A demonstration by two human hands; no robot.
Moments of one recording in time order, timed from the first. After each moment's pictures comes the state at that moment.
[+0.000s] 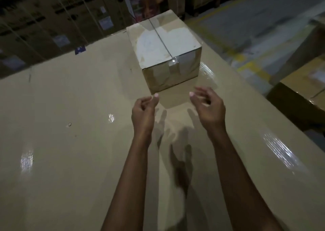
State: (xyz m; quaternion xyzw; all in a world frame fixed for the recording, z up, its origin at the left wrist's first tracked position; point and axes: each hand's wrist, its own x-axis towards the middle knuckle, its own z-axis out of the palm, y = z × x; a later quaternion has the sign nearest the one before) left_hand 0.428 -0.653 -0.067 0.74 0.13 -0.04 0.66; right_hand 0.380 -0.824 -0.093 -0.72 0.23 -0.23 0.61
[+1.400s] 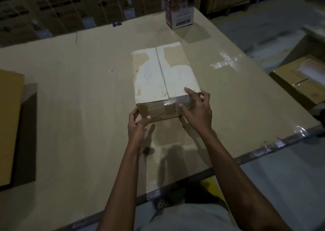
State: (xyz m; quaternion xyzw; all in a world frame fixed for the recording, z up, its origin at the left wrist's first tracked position) left_hand 0.131 -0.422 -0.100 0.67 0.15 -0.06 0.72; right_hand 0.129 -0.642 -0.104 -0.89 0.13 -0.20 0.39
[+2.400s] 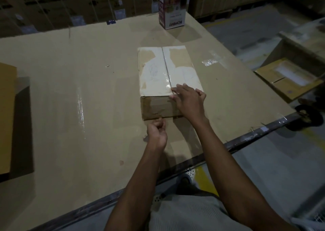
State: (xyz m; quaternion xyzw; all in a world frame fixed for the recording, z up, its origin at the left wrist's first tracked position) left_hand 0.110 -0.473 -0.153 0.29 0.38 -0.13 0.87; right_hand 0.116 -0.607 -0.081 -0.94 0.09 -0.20 0.25
